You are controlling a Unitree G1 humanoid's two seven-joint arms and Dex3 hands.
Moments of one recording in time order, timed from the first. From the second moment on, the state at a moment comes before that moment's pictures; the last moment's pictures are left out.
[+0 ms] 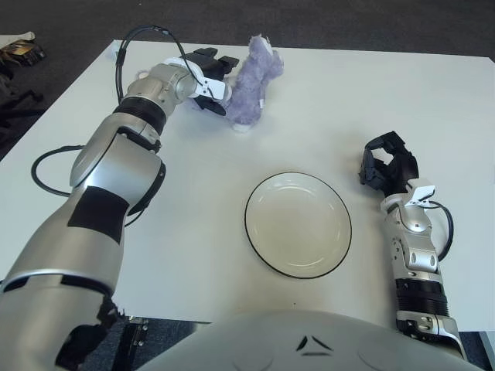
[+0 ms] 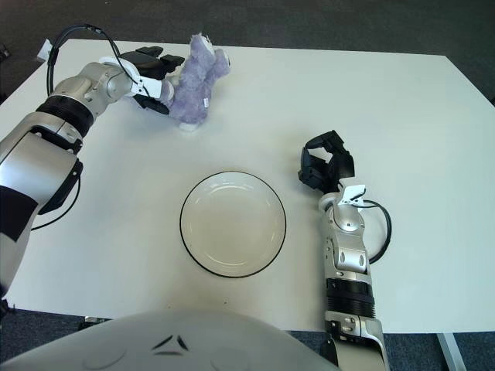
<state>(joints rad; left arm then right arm) -1.28 0.37 -0.60 1.31 0.80 -0.38 -0.14 -0.01 -0.13 -0.17 -0.01 0.09 -0.04 -0.02</state>
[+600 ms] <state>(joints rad) -1.28 0.32 -0.55 1.34 0.71 -0.32 -0.34 0.00 -0.13 -0.16 -0.04 0.09 -0.01 -0.02</state>
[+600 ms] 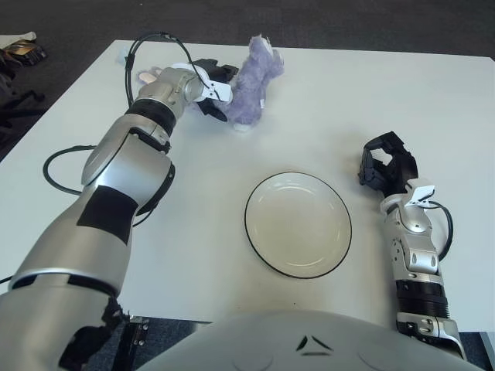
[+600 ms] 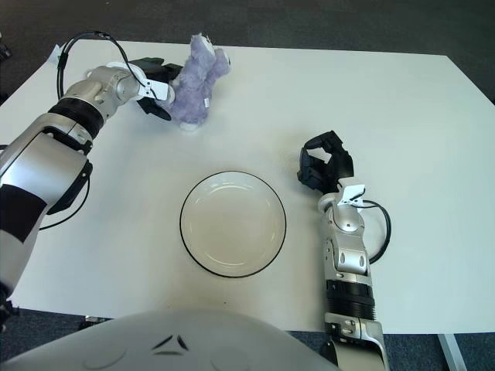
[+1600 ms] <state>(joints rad) -1.27 0.31 -0.53 1.34 0.66 -0.31 -0.41 0.02 -0.12 -0.16 -0.05 0.14 -0.02 0.05</state>
